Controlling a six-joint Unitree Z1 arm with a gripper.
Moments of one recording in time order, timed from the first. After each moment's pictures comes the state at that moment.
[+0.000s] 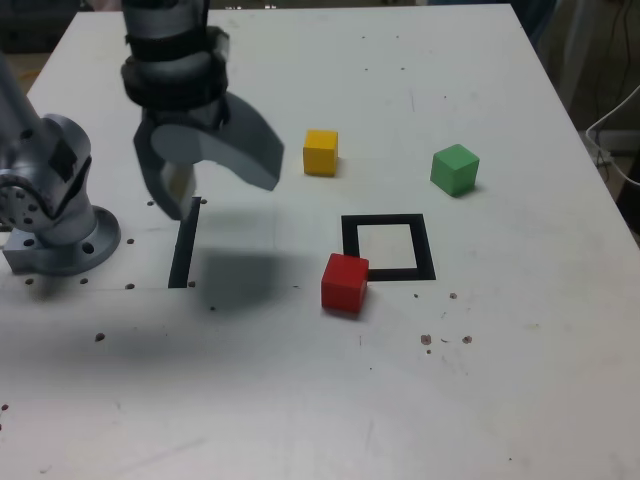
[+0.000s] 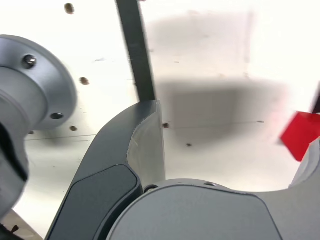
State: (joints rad) arm -0.09 1.43 -0.92 1.08 -0.02 -0.04
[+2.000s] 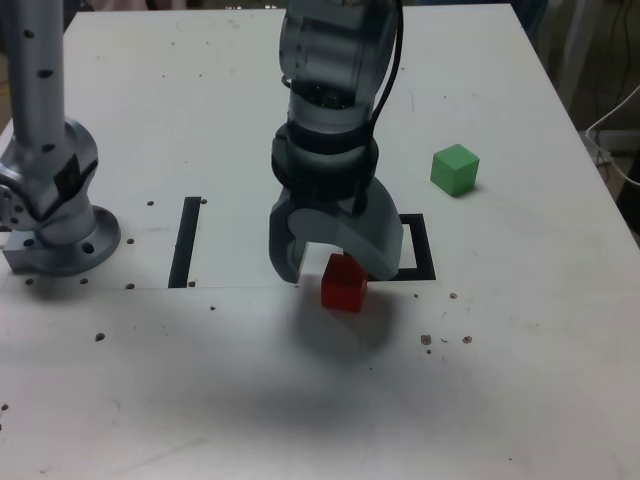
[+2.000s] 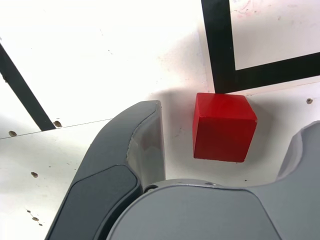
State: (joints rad) arm -0.31 1.90 -1.27 1.06 0.04 -0.12
